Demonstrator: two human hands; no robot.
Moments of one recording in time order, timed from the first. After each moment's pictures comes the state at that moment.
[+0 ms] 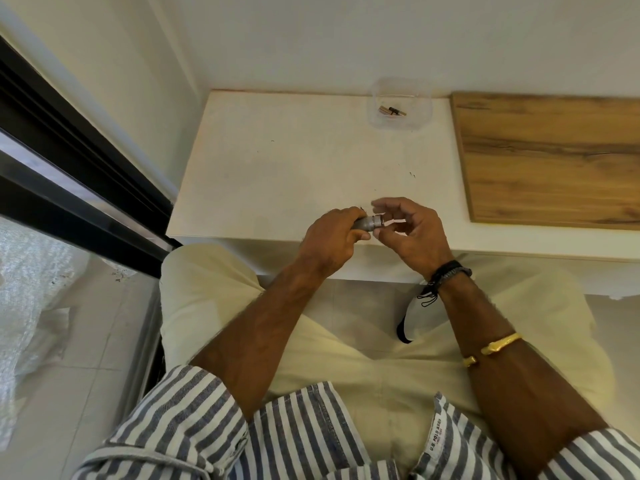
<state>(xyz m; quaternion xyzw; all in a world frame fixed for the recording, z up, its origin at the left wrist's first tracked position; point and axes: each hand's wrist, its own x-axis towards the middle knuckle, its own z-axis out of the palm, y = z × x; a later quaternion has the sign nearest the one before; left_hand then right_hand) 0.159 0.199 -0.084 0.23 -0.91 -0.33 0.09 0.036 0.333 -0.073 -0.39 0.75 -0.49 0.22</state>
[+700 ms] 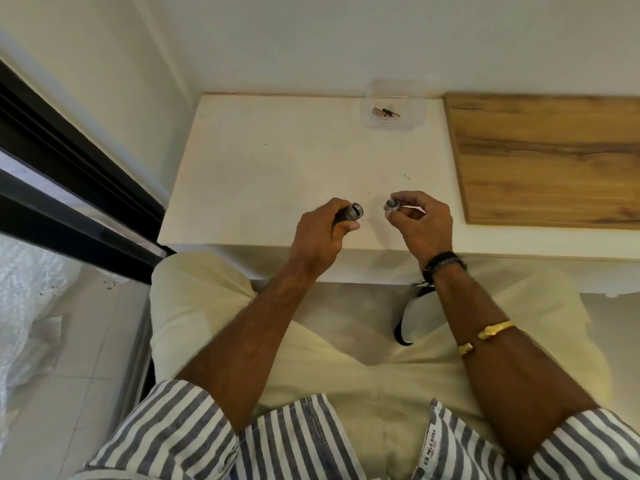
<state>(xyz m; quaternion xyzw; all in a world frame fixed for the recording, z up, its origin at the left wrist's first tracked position) 0.157 0.190 -0.090 0.27 -0.84 -0.42 0.20 0.010 0.320 -0.091 -0.18 0.79 -0.56 0.18</state>
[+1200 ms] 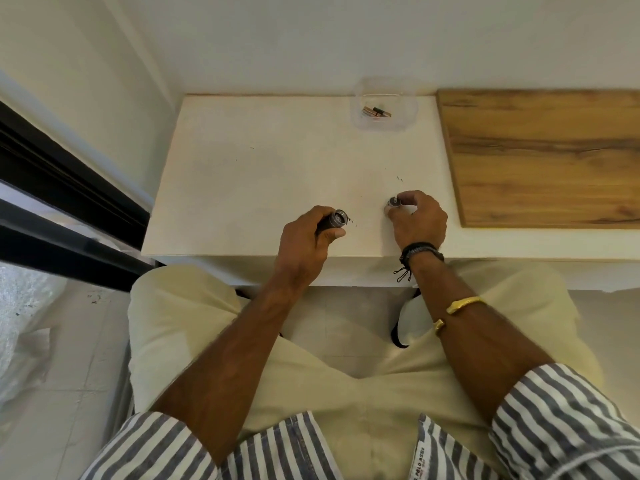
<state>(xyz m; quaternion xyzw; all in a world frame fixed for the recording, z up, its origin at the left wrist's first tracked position) 0.161 0.183 -0.102 0.27 -0.82 -0.45 0.22 -0.019 0.296 -0.122 -0.12 0.90 -0.40 0.07</state>
